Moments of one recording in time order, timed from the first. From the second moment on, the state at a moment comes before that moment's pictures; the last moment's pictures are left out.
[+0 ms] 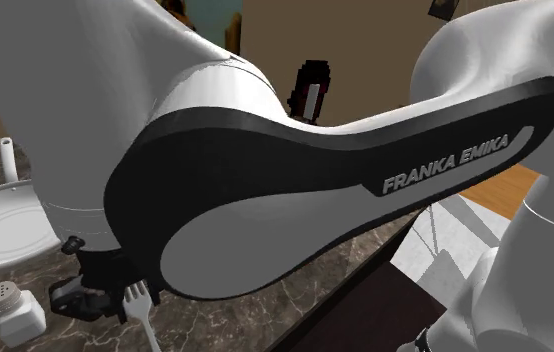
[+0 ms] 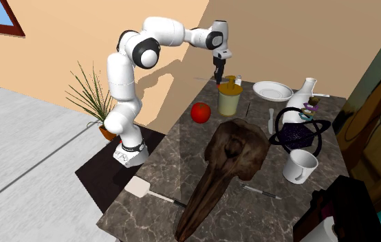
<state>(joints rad) 0.24 0.16 0.85 -1.72 -0.18 1.88 1.10</state>
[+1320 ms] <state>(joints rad) 0.25 0.20 0.83 -1.86 -0.23 2.04 1.13</state>
